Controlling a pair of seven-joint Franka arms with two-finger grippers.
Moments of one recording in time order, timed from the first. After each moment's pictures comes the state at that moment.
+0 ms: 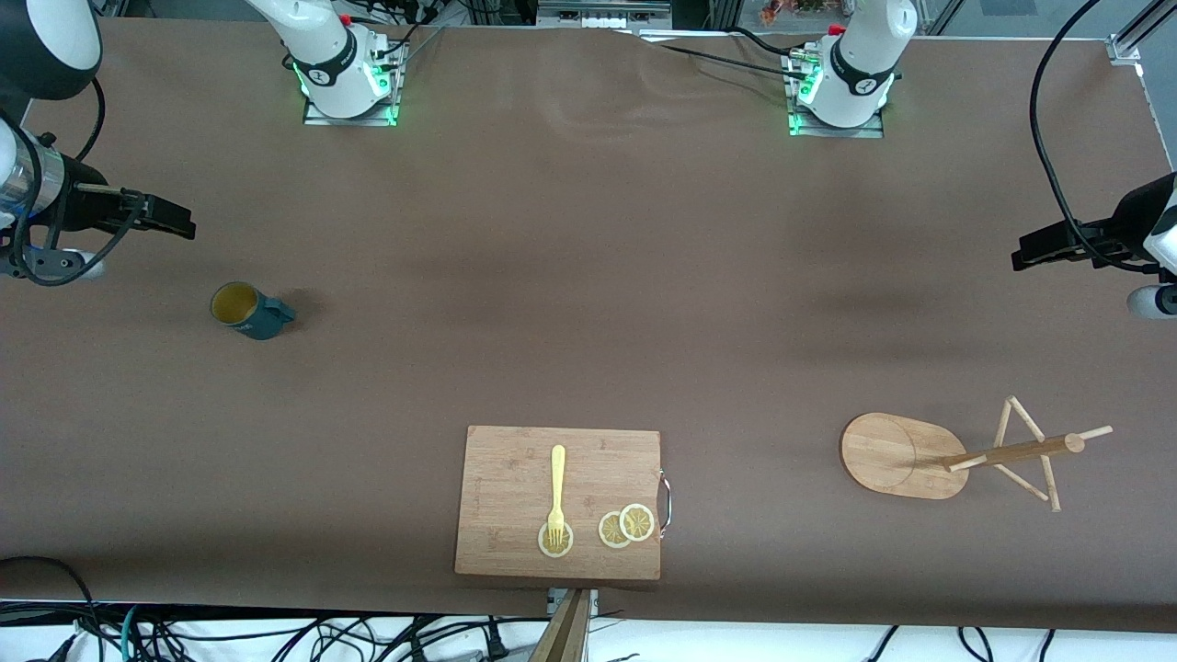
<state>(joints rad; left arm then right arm) 0.07 0.23 -0.04 -1.30 -0.02 1.38 -0.05 -0.02 0.05 -0.01 -1.71 -0.03 1.57 0.03</state>
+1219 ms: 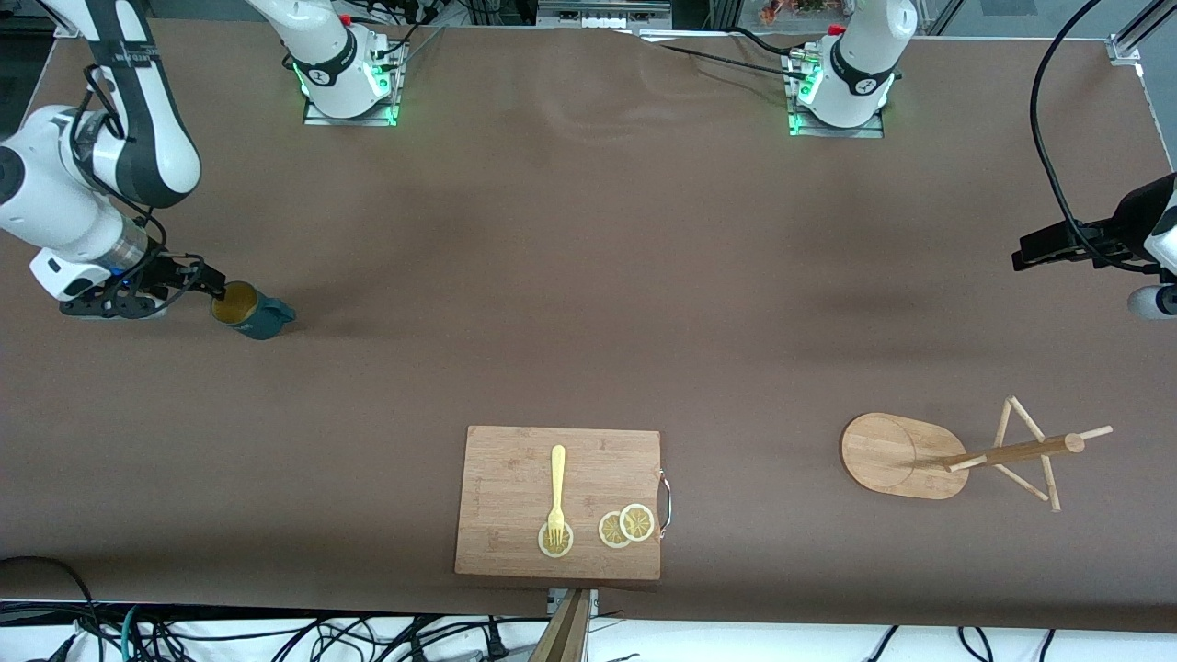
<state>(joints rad) 0.07 0.23 -0.04 -1.30 -0.02 1.38 -0.05 -0.03 0.17 -0.18 -2.26 -0.03 2.45 -0.22</state>
